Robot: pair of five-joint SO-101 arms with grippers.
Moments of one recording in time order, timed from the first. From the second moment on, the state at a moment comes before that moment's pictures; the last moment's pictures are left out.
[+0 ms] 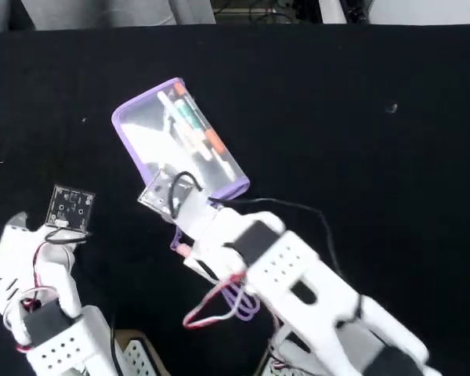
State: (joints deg) left arm -37.5 -102.2 87.2 53.7 -49.4; right arm -44.6 -34.6 48.5 65.0 12.0
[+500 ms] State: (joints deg) left arm -38.9 -104.2 95.6 53.7 -49.5; right arm -48.8 -13.4 48.4 54.1 11.9
